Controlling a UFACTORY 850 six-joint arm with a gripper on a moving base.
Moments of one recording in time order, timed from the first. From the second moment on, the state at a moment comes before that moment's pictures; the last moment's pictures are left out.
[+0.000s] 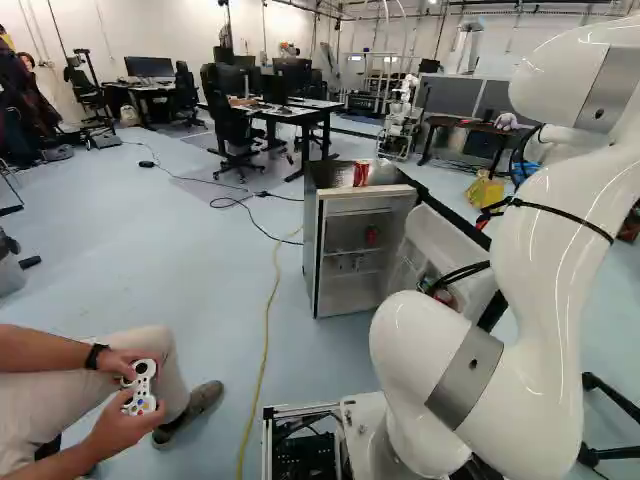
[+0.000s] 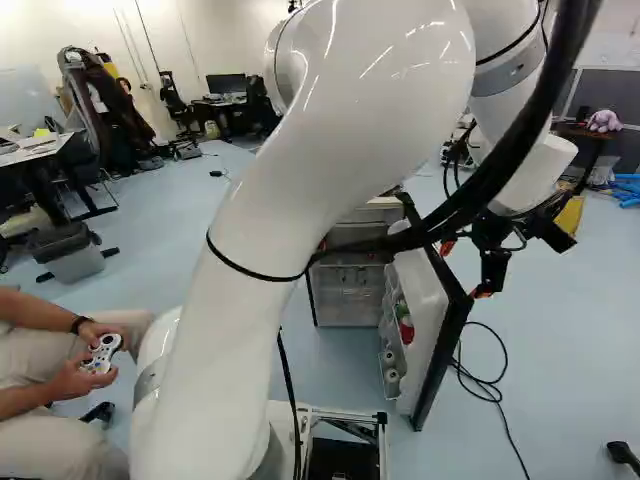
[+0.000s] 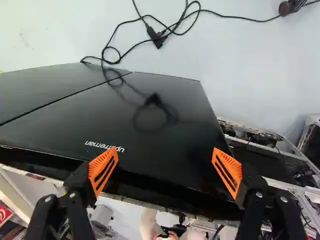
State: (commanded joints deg) arm -55.3 -34.3 -81.2 14.2 -53.9 12.6
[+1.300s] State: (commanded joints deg) arm -50.4 -27.1 -69.3 14.2 -58.7 12.6
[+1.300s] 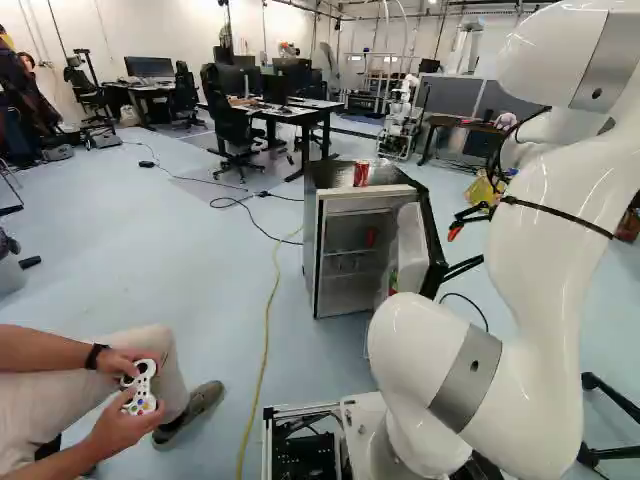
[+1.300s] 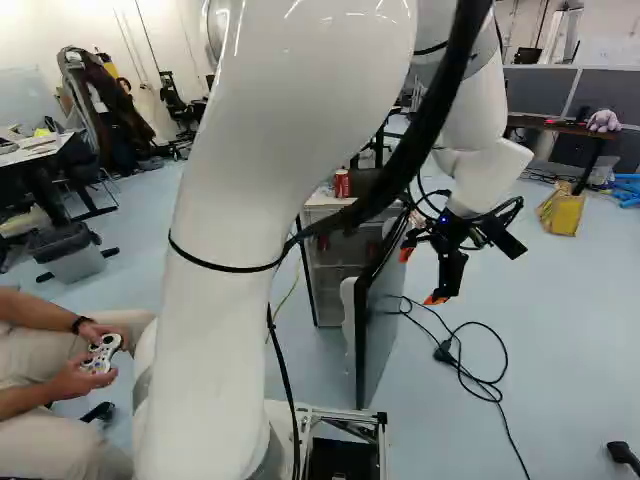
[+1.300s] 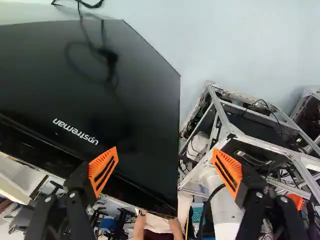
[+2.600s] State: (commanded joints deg) arm -40.3 -21.7 -60.5 14.1 -58.6 12.6
